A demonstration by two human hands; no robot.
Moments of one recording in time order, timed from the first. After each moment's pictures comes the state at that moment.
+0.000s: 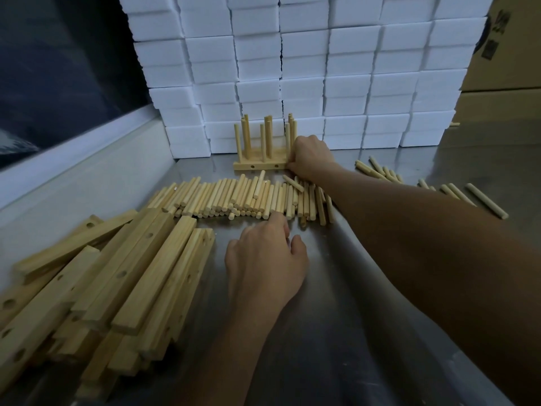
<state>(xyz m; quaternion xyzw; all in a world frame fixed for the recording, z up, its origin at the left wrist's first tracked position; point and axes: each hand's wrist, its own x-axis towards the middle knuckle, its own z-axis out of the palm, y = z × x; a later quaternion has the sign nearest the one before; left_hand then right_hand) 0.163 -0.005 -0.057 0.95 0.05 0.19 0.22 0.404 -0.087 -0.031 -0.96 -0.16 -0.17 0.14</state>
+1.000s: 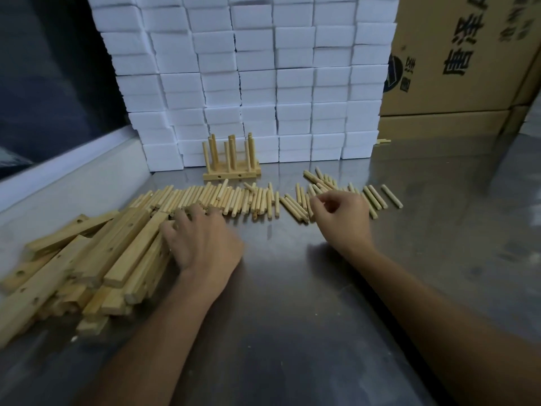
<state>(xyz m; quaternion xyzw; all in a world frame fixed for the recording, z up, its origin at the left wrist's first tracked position) 0.138 -0.006 -0.039 0.96 0.17 0.21 -0.04 0.183 -0.212 -0.050 -0.83 -0.06 -0.28 0.47</state>
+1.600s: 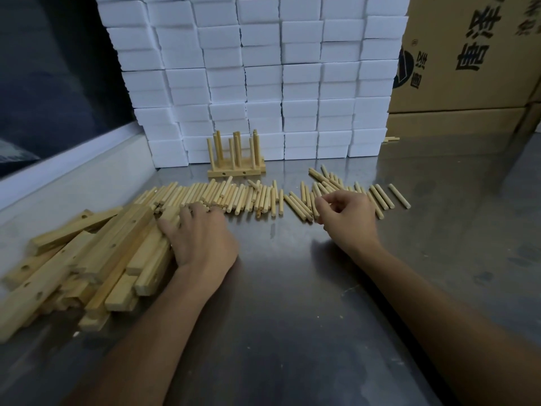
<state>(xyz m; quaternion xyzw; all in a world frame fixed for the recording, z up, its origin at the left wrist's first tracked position) 0.139 -0.001 -0.037 0.97 0.16 0.19 -0.05 0.185 -0.214 -0.050 -0.83 -0.06 -0.24 0.51</state>
